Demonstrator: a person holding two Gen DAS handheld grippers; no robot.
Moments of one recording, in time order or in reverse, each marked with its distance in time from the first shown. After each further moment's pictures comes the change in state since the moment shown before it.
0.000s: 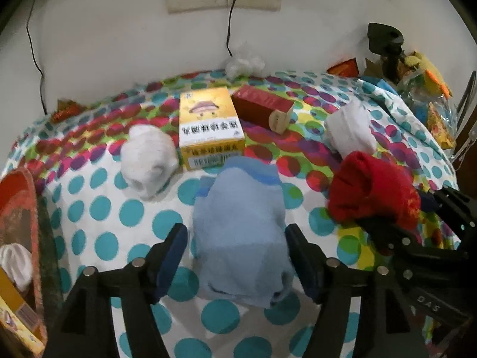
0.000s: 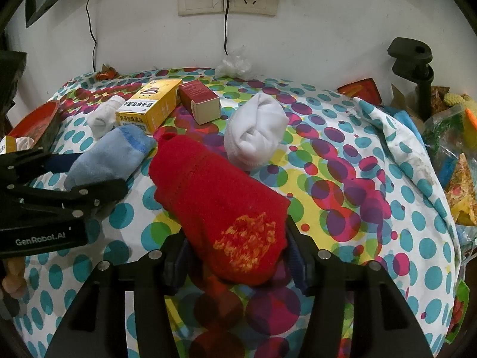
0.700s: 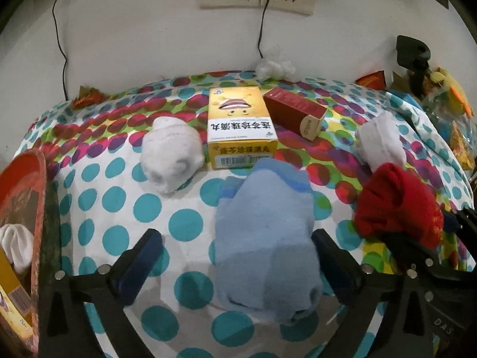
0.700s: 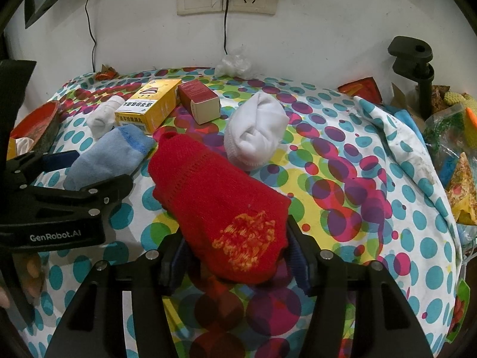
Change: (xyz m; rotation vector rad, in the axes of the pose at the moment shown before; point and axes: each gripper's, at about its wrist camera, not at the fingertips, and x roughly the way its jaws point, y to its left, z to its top) left arm 0.009 0.010 -0.004 -0.100 -0.032 0.075; right arm 0.002 0.001 0.000 0.003 0.002 -0.002
